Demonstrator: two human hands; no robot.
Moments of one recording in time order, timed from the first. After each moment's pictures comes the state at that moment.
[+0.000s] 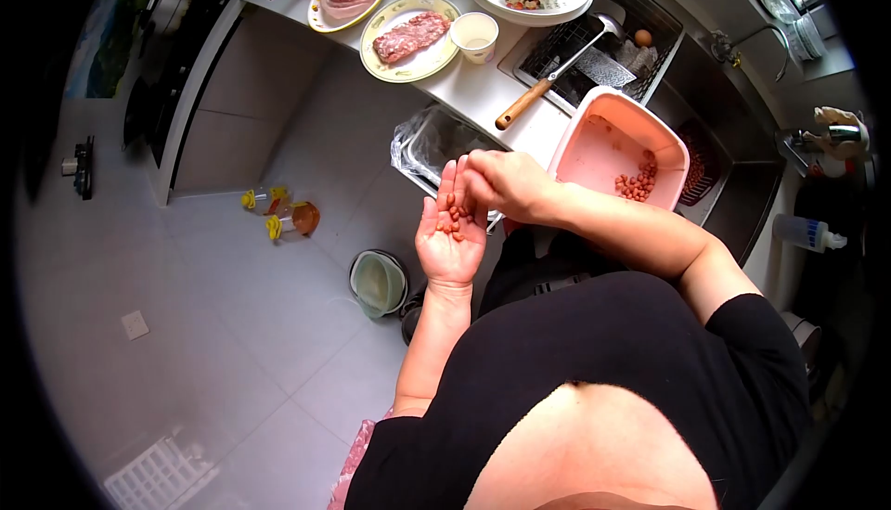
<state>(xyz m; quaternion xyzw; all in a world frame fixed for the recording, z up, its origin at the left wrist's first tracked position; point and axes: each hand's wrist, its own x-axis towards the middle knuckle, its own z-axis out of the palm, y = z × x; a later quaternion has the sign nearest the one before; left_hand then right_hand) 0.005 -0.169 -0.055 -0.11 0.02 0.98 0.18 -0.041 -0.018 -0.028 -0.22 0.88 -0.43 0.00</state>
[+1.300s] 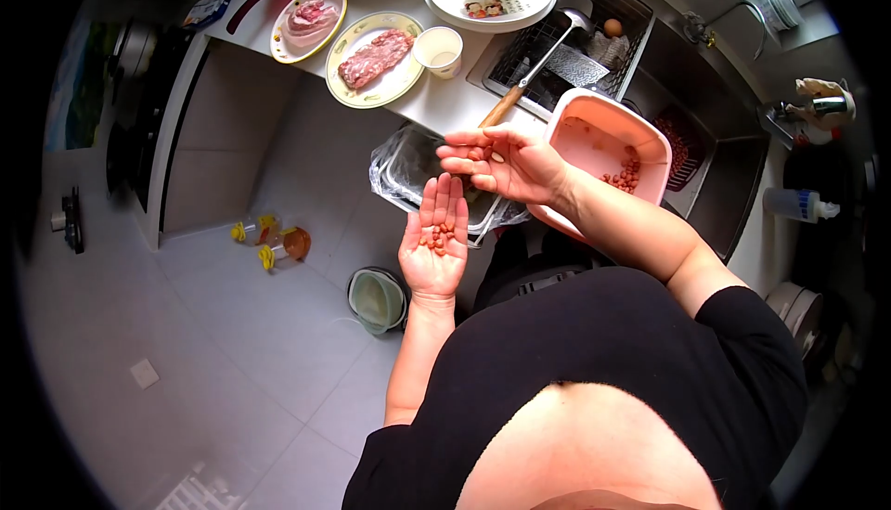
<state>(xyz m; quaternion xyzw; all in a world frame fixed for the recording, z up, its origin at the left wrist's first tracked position) -0.015 -0.171 -0.051 -0.14 -0.03 0.96 0.22 -0.069 0.023 -0.038 0.10 0.10 -0.94 0.31</state>
